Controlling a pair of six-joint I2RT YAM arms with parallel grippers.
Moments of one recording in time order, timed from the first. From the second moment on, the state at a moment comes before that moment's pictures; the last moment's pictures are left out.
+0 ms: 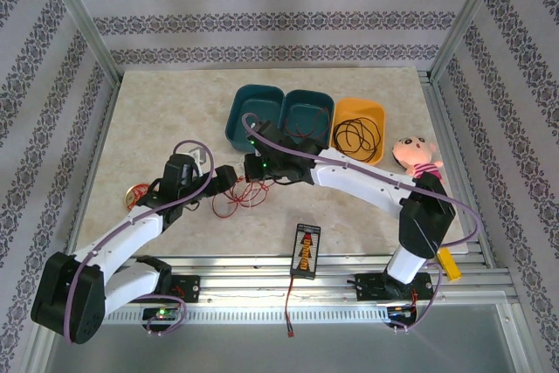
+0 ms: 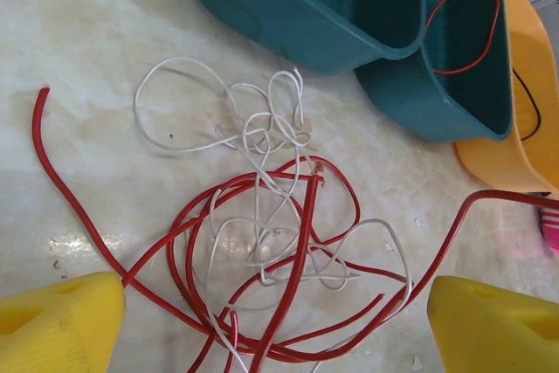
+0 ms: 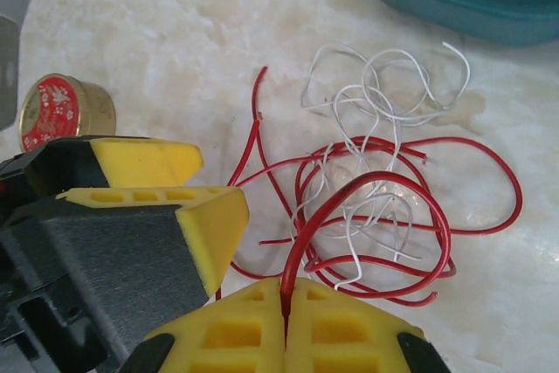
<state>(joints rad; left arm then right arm) -0.31 1.05 0.48 -0.08 0.24 -0.69 0.91 1.69 1.41 -0.59 -0.05 0.67</state>
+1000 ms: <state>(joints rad) -0.31 1.07 0.45 -0.02 0.26 -0.68 0.93 1.46 1.41 -0.56 0.04 0.44</state>
